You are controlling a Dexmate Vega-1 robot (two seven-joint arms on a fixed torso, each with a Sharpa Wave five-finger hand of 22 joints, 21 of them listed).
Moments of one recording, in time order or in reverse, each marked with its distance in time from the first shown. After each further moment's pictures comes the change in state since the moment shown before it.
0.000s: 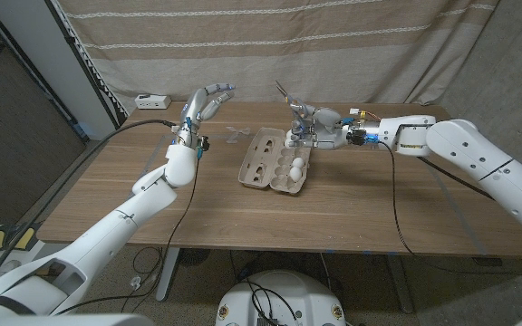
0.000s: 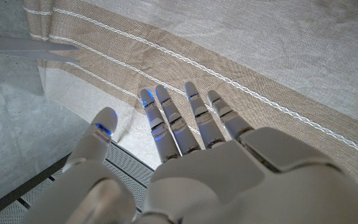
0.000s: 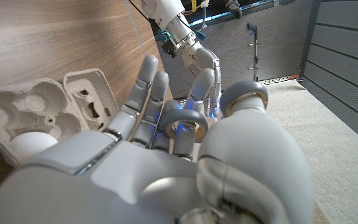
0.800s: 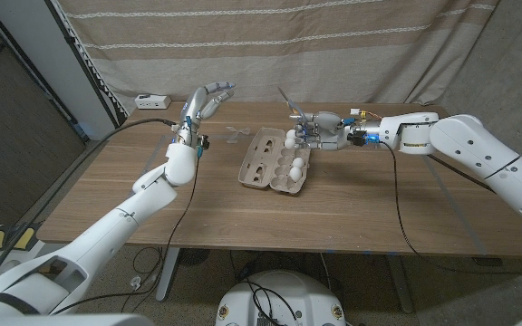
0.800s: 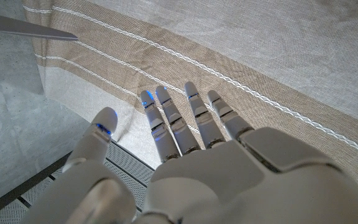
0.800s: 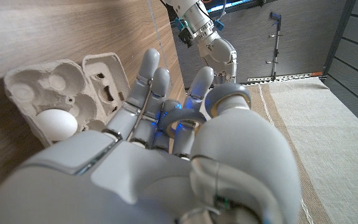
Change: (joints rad) left arm -0.011 -0.003 0.004 0.014 -0.003 -0.012 0.002; left_hand 0.000 0.000 0.000 0.000 0.000 -0.018 -0.007 -0.004 0.002 -0.011 0.003 0.000 0.008 0.000 0.000 0.000 0.009 0.000 0.000 0.000 0.000; right arm 0.004 -0.040 0.004 -0.067 -0.028 -0.038 -0.099; right_hand 0.043 0.060 0.070 0.014 -0.090 0.027 0.027 -0.004 -0.037 0.041 0.041 -0.001 0.004 0.118 -0.004 -0.018 0.077 0.080 -0.025 0.020 0.078
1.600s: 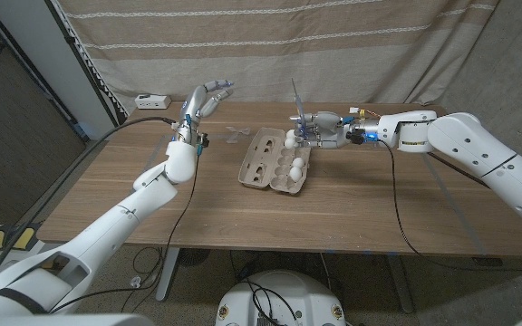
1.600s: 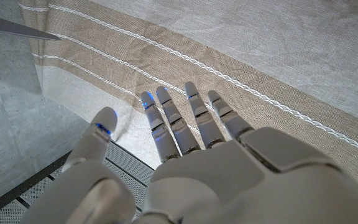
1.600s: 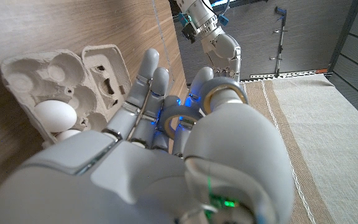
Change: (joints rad) left arm -0.024 -0.007 0.009 0.030 0.000 -0.009 0.004; left_hand 0.004 -0.004 0.000 0.000 0.009 -0.016 -0.005 -0.004 0.000 -0.016 -0.005 0.000 0.009 0.000 0.000 0.000 0.009 0.000 0.000 0.000 0.000; right arm 0.018 0.012 -0.010 0.013 -0.014 -0.014 -0.024; right_hand 0.133 0.115 0.127 -0.020 -0.024 -0.005 0.005 0.003 -0.002 0.005 0.027 -0.113 0.000 0.032 -0.002 -0.063 0.056 0.006 -0.014 -0.037 0.042
